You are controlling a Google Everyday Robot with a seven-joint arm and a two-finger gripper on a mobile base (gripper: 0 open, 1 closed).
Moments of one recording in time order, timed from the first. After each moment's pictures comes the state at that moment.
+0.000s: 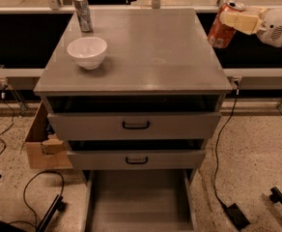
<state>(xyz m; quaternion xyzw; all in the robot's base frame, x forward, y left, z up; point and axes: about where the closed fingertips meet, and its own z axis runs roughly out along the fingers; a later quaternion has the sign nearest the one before) 0.716 -0.273 1.001 -0.29 0.63 0.30 0.65</state>
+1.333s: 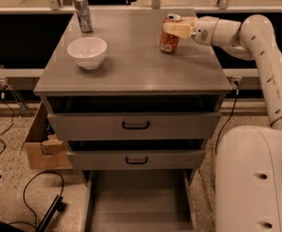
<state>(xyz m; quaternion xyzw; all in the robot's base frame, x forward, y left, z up) 0.845 -0.135 0.919 -0.33 0.64 0.35 0.60</state>
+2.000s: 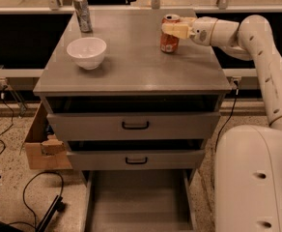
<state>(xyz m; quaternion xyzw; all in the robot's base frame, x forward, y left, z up) 0.847 -0.128 0.916 -0.33 0.64 0.35 0.60</state>
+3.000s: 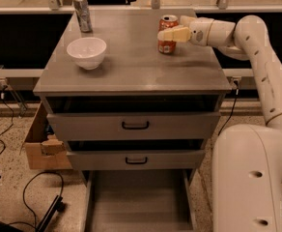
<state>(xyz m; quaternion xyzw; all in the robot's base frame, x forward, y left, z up) 0.848 -0.117 0.914 -0.33 0.64 0.35 0.59</state>
